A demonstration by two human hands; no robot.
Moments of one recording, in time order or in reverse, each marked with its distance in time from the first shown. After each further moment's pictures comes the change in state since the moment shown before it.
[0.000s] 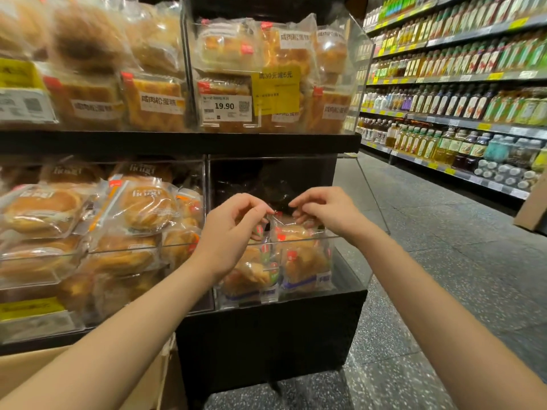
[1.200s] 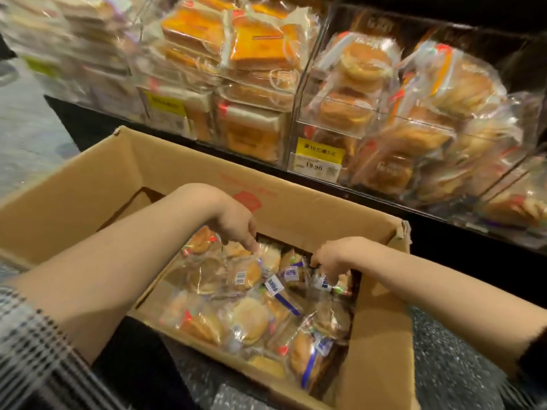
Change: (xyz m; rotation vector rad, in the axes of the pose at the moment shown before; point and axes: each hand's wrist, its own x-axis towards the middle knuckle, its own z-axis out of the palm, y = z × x) left_hand -0.223 -0.069 -0.283 0.714 -0.911 -1.188; right_hand -0.096 -0.026 0.395 -1.282 -1.447 -0.138
